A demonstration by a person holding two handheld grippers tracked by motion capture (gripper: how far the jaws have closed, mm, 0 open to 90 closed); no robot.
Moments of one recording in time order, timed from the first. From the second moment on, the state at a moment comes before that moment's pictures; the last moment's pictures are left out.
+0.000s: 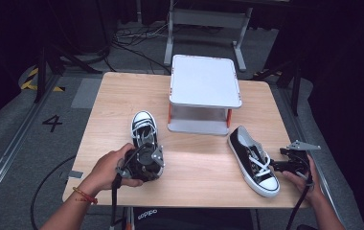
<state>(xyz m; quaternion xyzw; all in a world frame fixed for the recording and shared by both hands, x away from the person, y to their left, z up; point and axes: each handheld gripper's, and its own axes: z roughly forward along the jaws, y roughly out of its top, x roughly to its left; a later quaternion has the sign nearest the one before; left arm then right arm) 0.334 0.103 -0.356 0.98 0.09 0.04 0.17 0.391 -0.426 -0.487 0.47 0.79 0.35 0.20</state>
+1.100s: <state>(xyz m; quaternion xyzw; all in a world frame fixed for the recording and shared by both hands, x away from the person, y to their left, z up) 0.375 0.109 -0.248 0.96 0.08 0.13 0.21 0.390 -0.427 -0.487 0.47 0.79 0.35 0.20</state>
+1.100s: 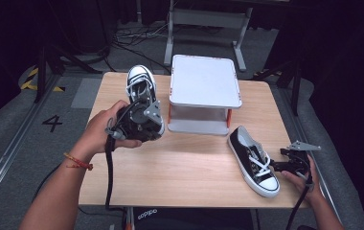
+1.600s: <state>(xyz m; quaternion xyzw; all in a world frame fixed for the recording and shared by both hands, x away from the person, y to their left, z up) 0.415 0.072 -0.216 0.97 0.04 0.15 0.20 0.390 -0.427 -0.488 0.46 0.79 0.35 0.20</state>
